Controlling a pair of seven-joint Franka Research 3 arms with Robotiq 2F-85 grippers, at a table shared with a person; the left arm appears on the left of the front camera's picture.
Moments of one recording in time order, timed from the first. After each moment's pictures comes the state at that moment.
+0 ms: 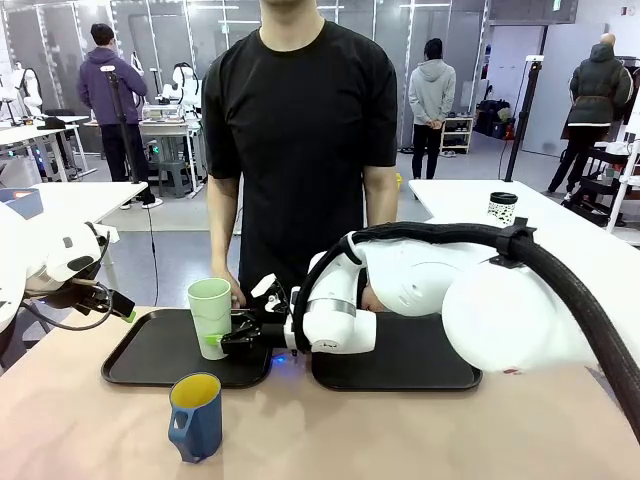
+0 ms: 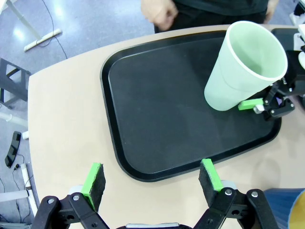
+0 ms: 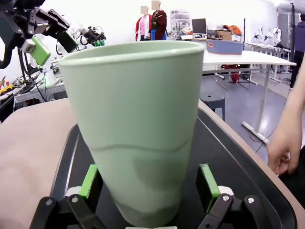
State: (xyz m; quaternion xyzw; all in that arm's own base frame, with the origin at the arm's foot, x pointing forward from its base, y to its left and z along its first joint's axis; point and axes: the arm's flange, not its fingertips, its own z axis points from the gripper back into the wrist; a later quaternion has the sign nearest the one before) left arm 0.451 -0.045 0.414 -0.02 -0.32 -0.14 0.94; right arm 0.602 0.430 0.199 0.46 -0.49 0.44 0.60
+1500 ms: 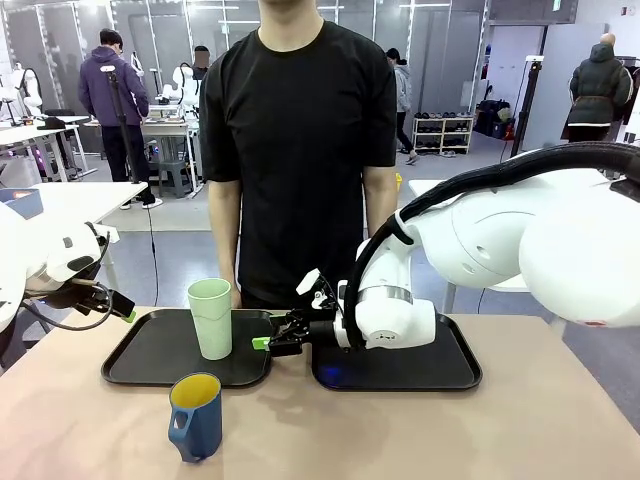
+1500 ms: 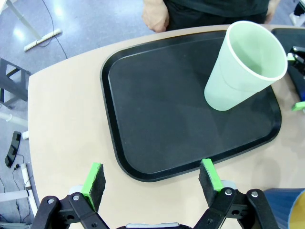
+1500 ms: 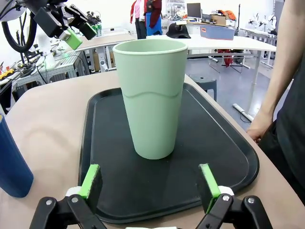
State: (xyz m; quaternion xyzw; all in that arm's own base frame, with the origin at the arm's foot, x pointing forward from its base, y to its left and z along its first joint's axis) left arm 0.451 -0.044 0.413 -0.02 -0.32 -0.14 0.94; right arm 0.562 0.334 0.234 0.42 -0.47 0.45 0.63
